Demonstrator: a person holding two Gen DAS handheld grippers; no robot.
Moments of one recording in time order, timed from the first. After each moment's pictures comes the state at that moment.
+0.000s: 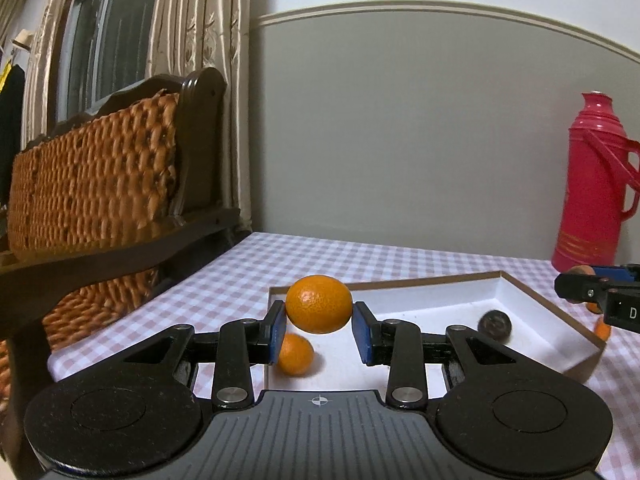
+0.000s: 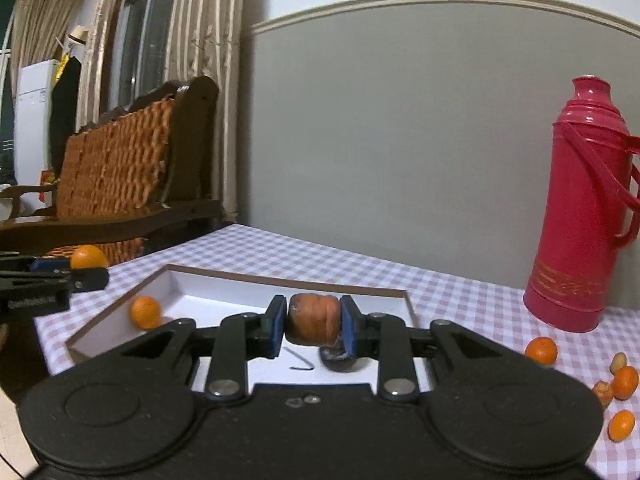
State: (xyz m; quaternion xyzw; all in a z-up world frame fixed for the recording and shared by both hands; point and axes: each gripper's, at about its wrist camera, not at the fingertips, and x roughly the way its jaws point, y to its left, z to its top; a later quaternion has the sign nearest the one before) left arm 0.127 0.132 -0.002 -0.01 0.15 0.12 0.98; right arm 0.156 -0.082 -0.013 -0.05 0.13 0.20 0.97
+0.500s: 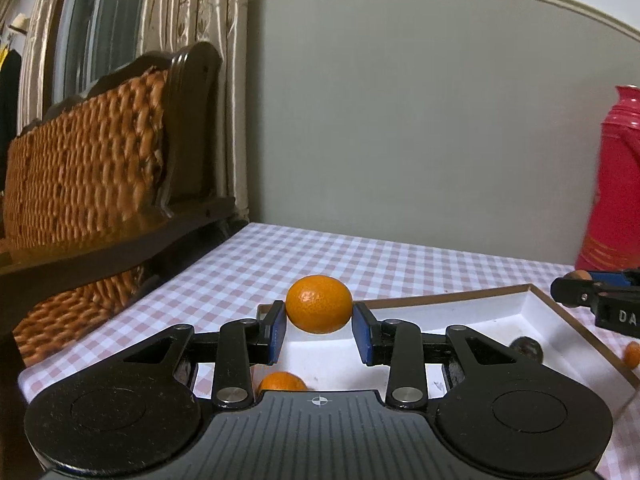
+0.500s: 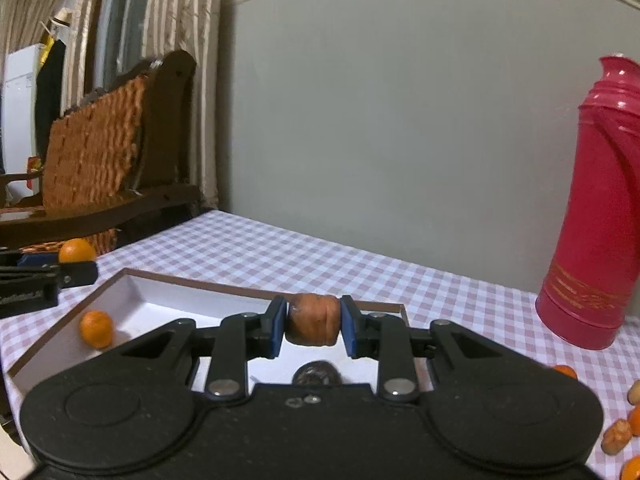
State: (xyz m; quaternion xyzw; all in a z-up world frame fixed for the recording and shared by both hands) left arm 0.196 0.140 -0.001 -0.03 0.18 0.13 0.97; right arm 0.230 -0.069 -0.011 -0.06 0.17 0.20 0.96
